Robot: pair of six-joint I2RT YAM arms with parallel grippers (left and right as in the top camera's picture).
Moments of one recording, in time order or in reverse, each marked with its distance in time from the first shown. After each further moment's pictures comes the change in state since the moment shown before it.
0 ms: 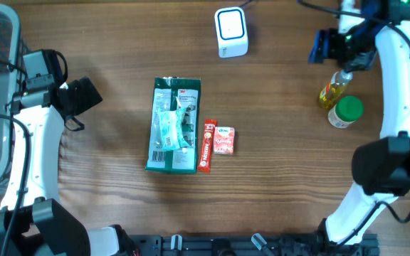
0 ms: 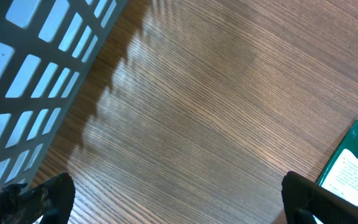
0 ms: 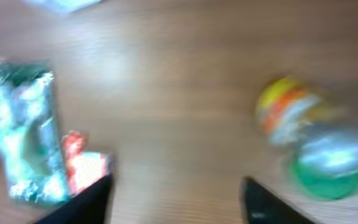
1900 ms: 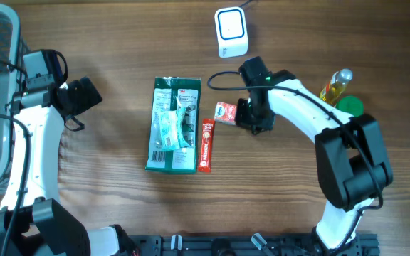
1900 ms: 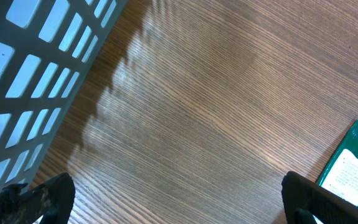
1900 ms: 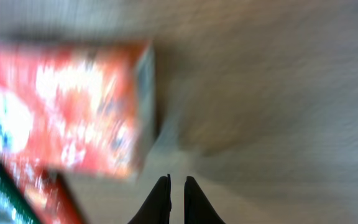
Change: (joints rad) left arm 0.000 0.000 0.000 0.000 0.000 0.000; right arm 0.465 -0.027 -0.808 0.656 0.048 0.583
